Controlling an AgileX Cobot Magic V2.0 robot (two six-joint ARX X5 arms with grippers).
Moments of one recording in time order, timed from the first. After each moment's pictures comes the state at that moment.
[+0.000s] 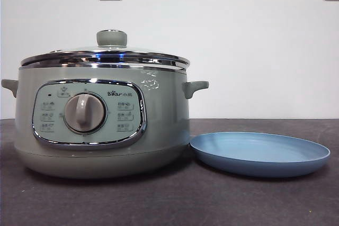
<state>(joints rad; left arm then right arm) 0.03 0.75 0.90 -0.53 0.62 -0.11 0.10 0.75 0.95 -0.59 -0.34 0.10</state>
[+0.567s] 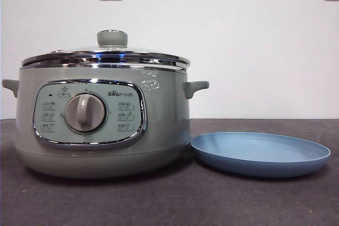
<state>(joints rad) -0.06 0.86 0.96 -0.49 0.55 -0.15 0.10 0.77 0.95 -0.60 -0.34 0.10</state>
